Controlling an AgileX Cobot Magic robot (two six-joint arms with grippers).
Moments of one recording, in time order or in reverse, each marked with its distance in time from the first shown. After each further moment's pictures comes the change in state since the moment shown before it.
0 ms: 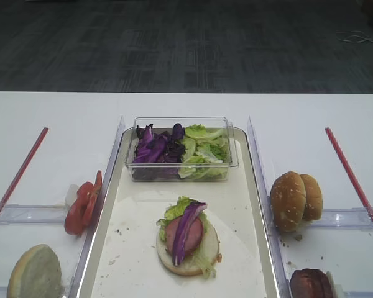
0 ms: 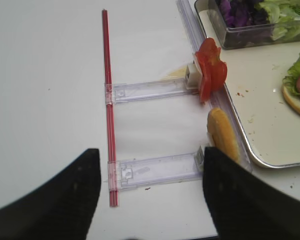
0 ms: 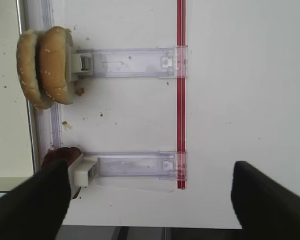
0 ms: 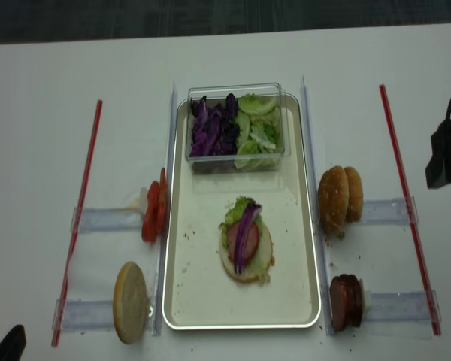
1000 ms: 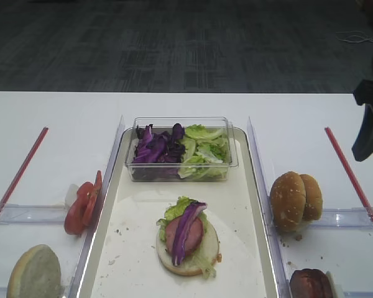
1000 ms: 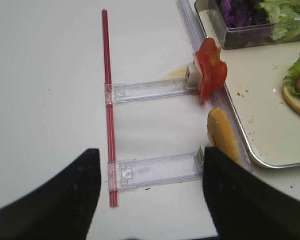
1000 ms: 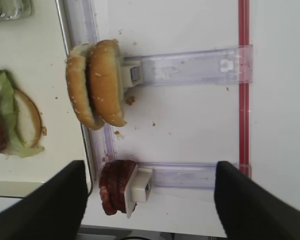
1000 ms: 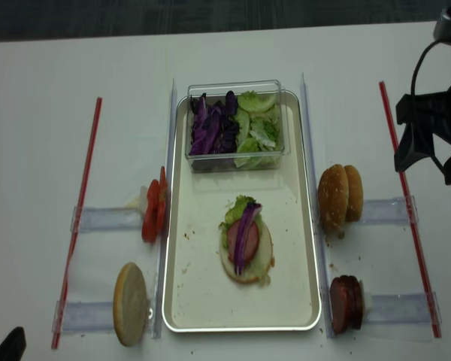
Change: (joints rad) left arm 0.000 0.000 0.000 0.000 0.000 0.000; right arm 0.012 0.208 -0.079 0.158 -0.009 0.035
